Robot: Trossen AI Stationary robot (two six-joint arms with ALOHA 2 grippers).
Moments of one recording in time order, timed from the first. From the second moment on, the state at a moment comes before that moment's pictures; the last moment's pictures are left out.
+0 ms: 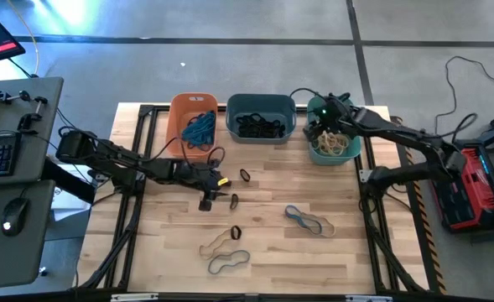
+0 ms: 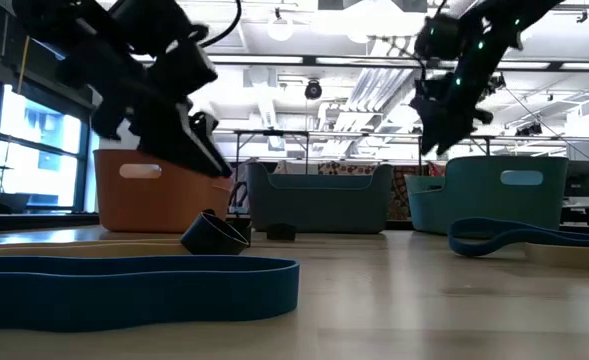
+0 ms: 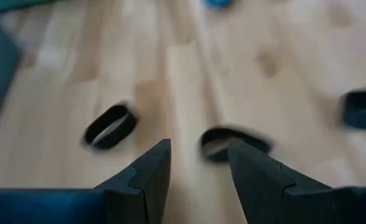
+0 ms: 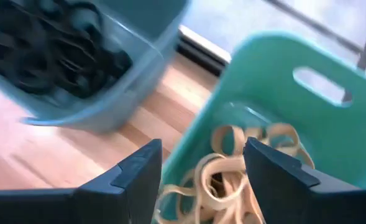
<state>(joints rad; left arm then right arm) -0.05 1.41 0.55 0.19 -0.02 0.16 -0.62 1.21 0.90 -0.63 0.30 0.23</state>
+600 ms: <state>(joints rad) -0.06 1.41 0.71 -0.18 -0.27 0.35 -0.39 1.07 0.90 -0.61 0.38 0.23</state>
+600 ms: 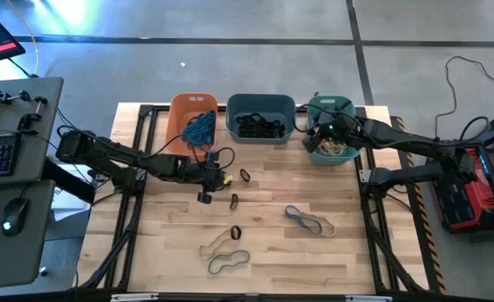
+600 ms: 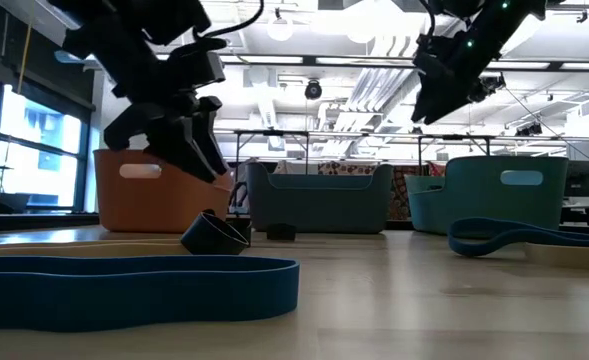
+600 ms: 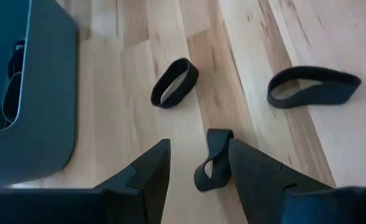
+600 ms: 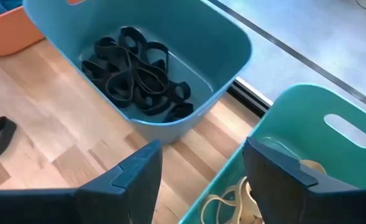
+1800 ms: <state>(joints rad) 0.03 1.67 0.94 -0.41 -0.21 0.46 -0.25 1.07 0.90 -0.55 0.46 0.22</state>
